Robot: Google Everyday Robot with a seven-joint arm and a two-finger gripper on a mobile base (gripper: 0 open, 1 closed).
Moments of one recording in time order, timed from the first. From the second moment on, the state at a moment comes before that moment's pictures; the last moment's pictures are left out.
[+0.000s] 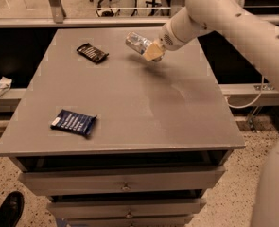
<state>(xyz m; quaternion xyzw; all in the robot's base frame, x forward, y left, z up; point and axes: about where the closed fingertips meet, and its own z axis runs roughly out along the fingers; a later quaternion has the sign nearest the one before) 0.743 -0.080 0.872 -0.39 0.84 0.09 0.36</state>
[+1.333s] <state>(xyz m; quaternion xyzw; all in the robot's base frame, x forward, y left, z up) 0.788 -0.007 0.844 -0.44 0.82 0.10 0.34</state>
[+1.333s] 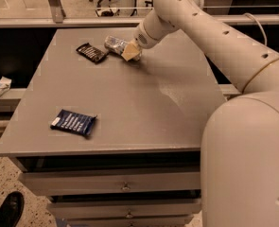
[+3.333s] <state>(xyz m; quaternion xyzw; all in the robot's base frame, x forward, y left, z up) 0.773 0.004 0.865 -0.47 0.81 0.11 0.34</state>
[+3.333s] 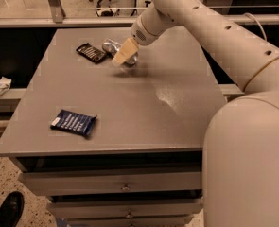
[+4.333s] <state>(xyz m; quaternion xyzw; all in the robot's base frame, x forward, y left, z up) 0.731 -0.121 0.899 -0.35 0.79 0.22 0.45</state>
